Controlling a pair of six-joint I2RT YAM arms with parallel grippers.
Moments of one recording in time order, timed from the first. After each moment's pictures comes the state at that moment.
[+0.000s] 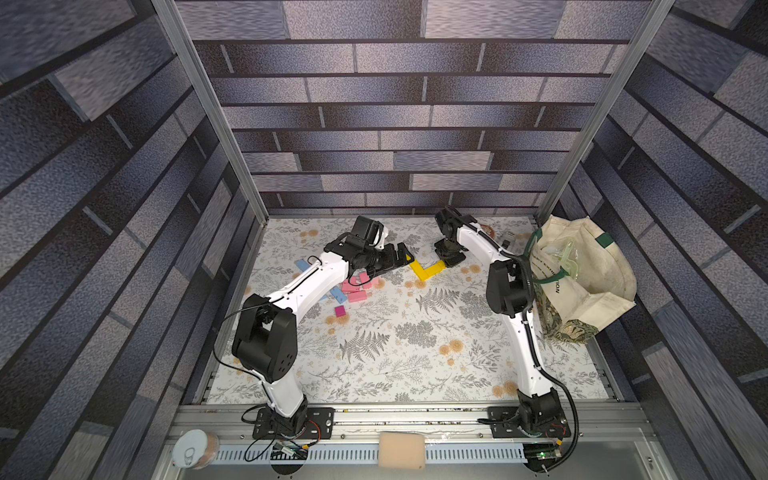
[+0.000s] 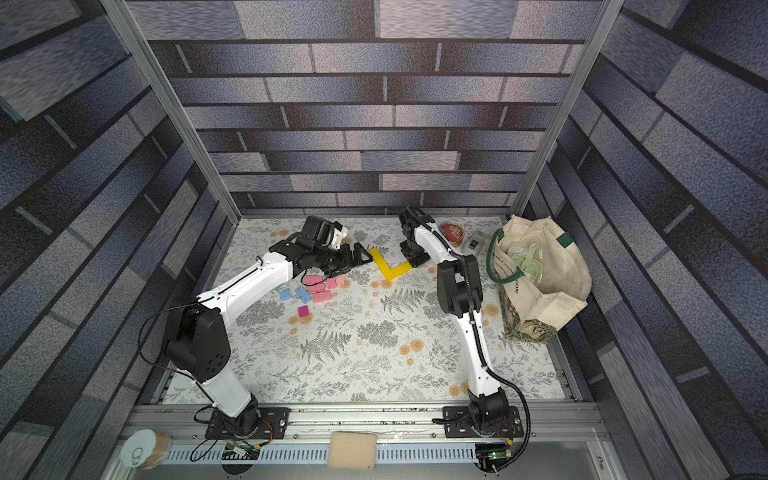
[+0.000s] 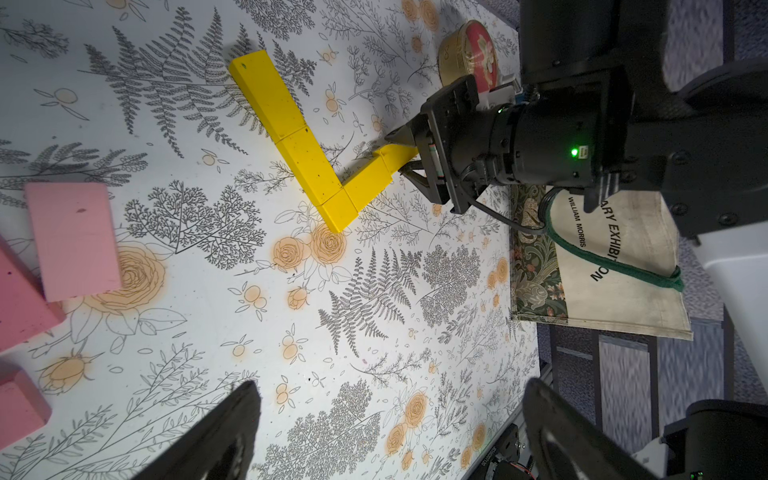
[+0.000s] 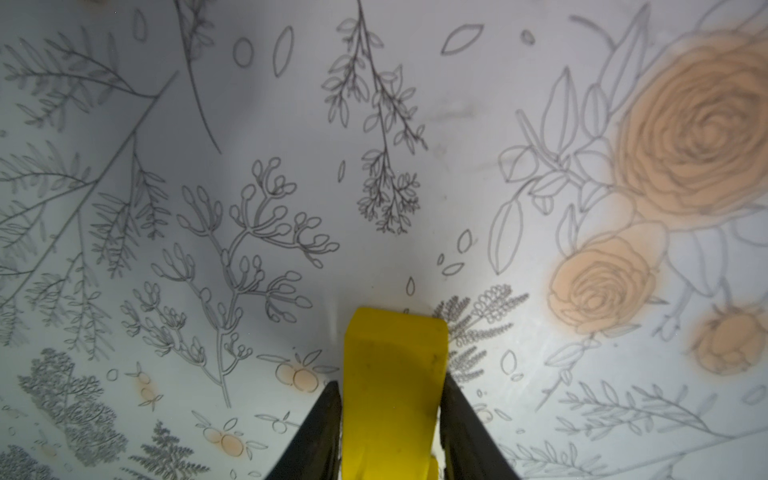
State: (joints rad) left arm -0.47 1.71 1.42 -0.50 0.47 -0.64; right arm 0.35 2.50 2.24 -1.11 0.08 1.33
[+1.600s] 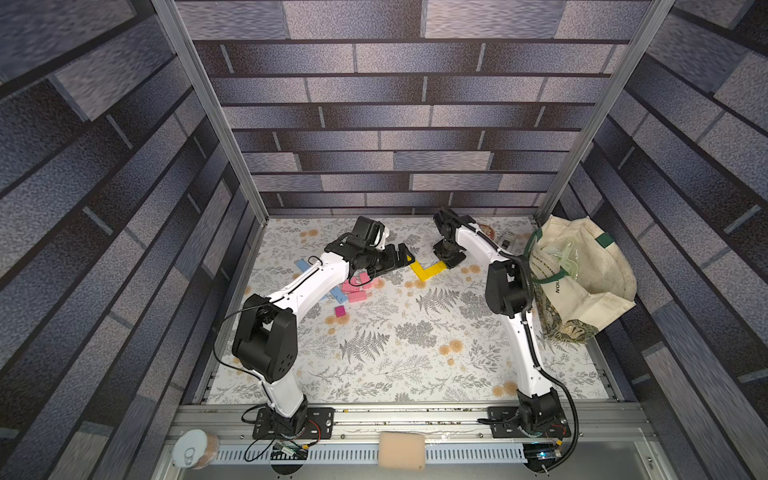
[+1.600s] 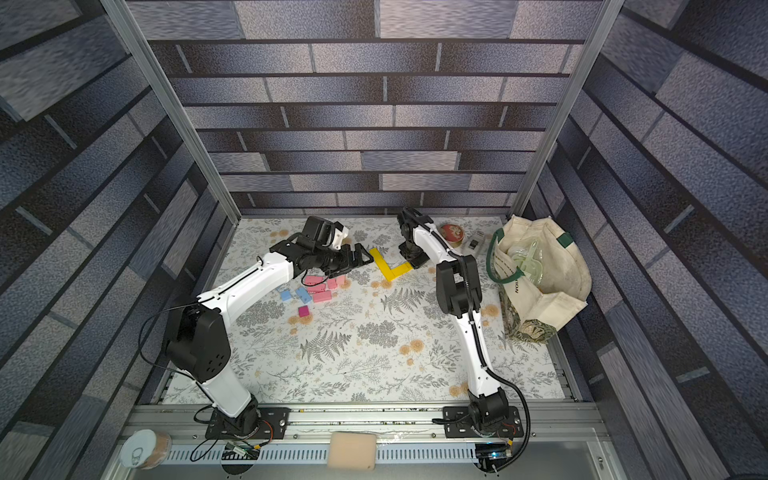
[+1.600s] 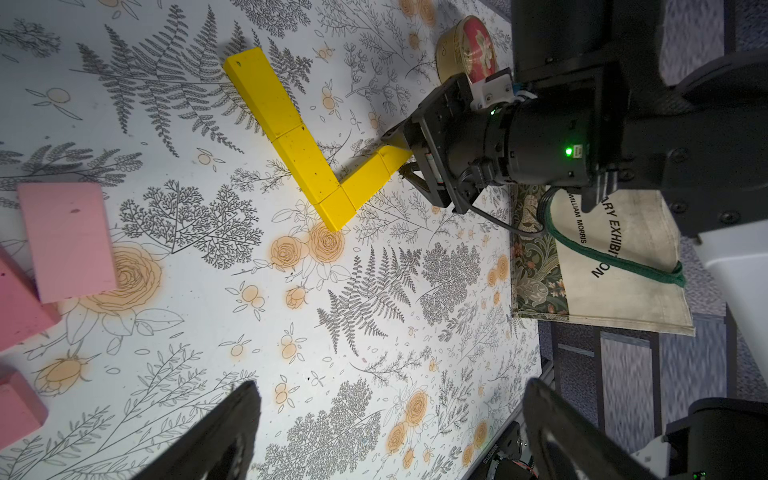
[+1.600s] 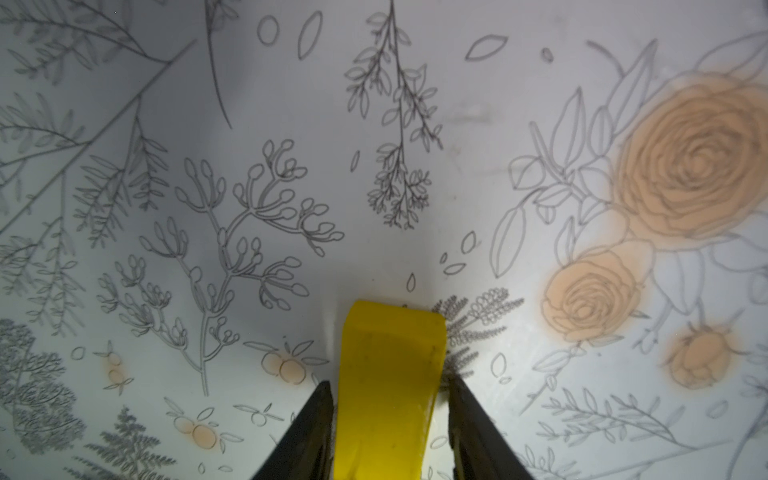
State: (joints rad) left arm -0.48 1.71 1.42 -0.50 0.47 -0.63; right arm 0.35 2.50 2.24 -1.12 0.11 1.23
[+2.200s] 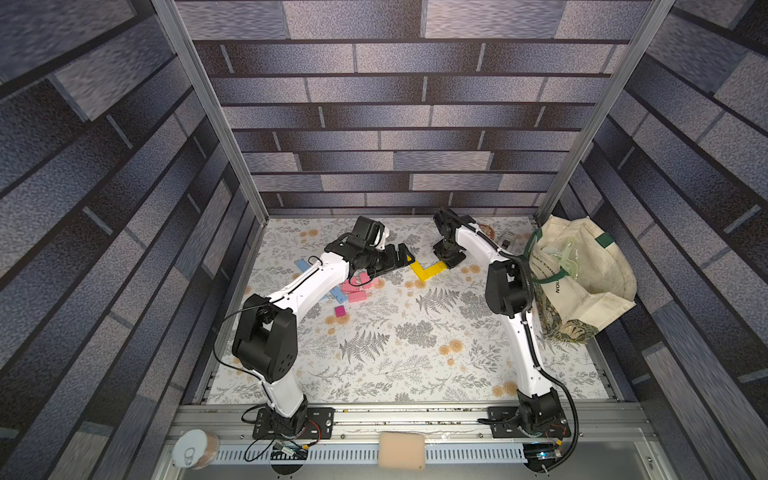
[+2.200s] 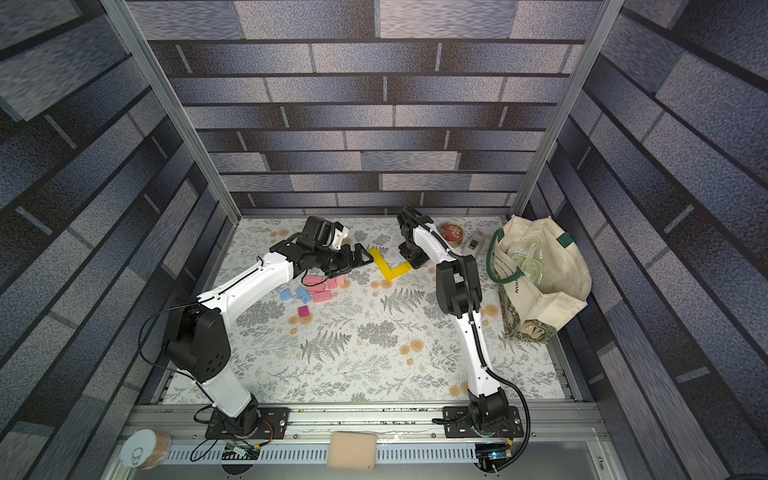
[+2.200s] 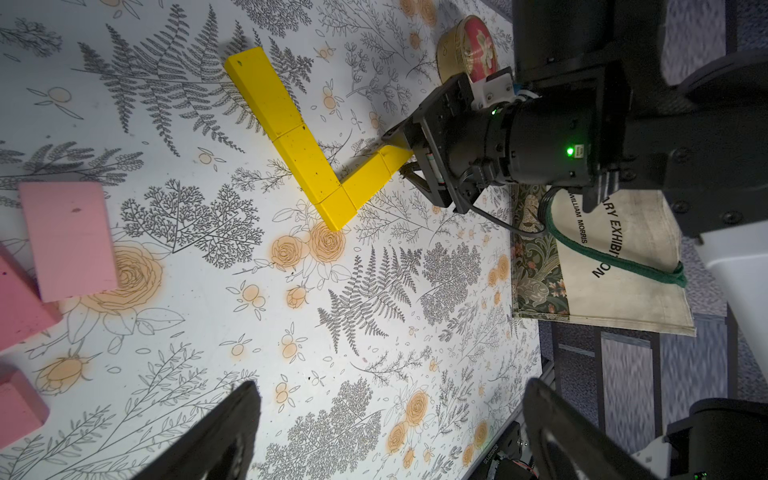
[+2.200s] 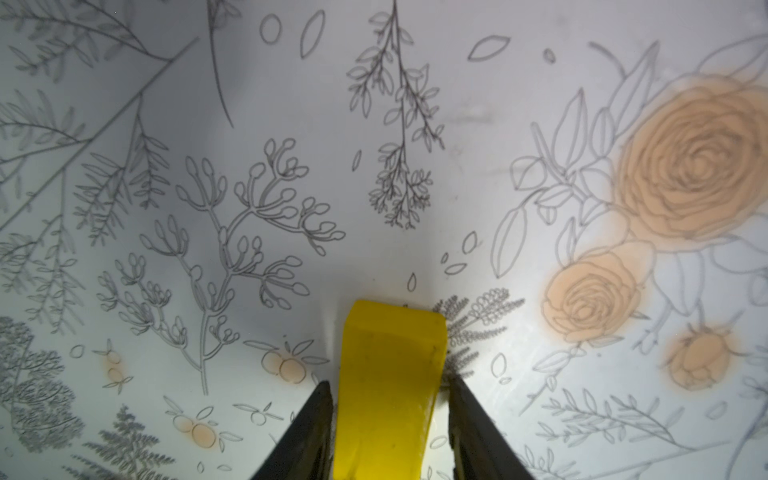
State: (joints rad) left arm -0.48 1.71 1.42 -0.50 0.46 -0.63; right arm 0.35 2.49 2.24 -1.12 0.11 1.22
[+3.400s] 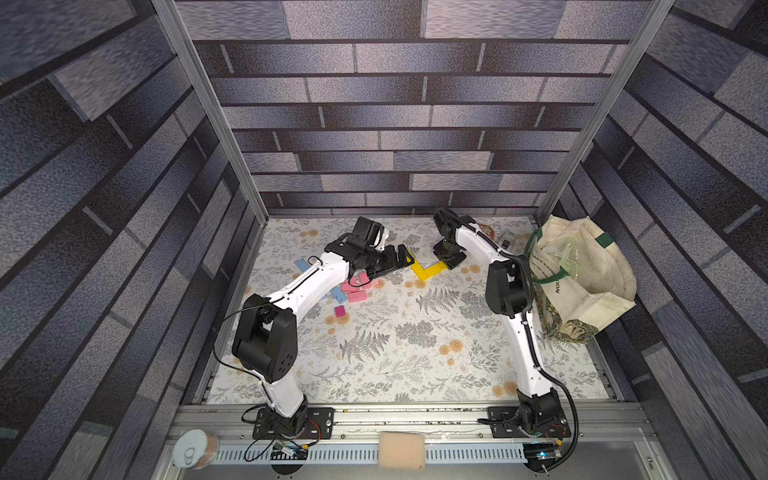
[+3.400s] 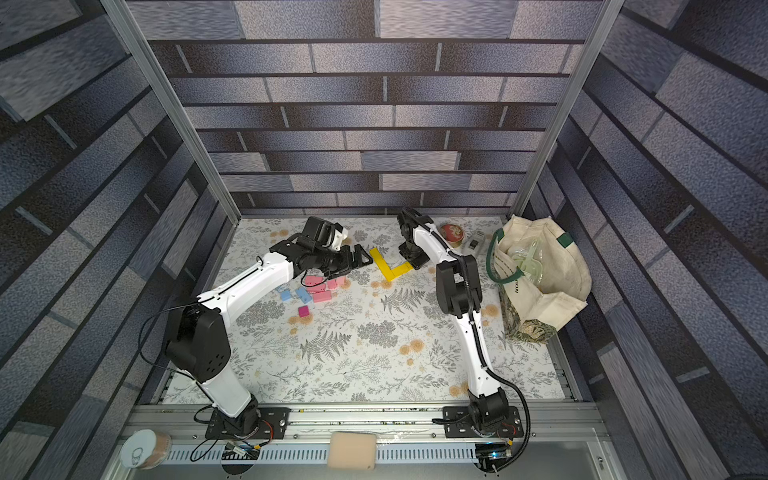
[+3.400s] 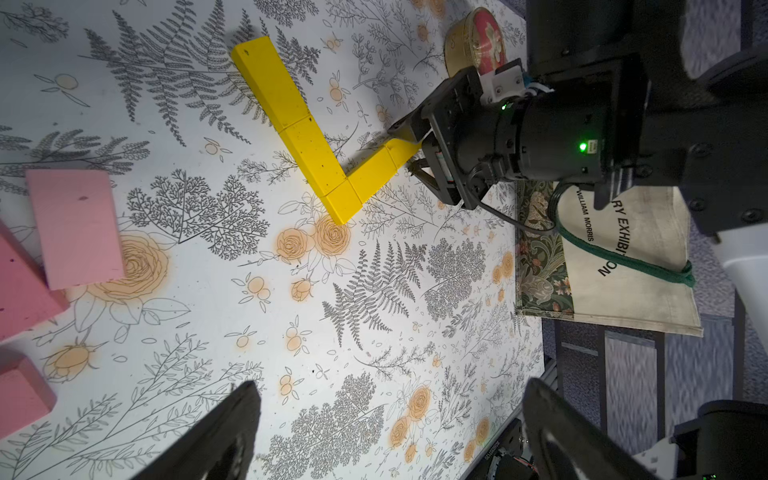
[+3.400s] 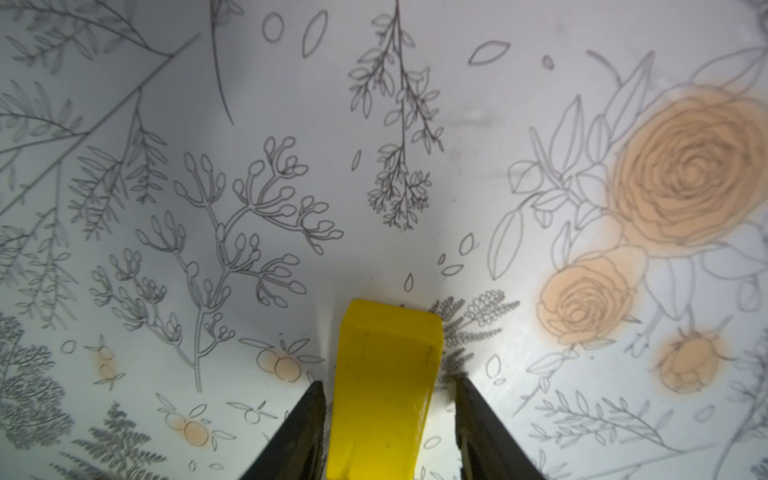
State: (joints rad) left arm -0.48 1.71 1.42 -0.52 0.46 -0.63; right arm 0.35 2.49 2.22 -1.12 0.11 1.20
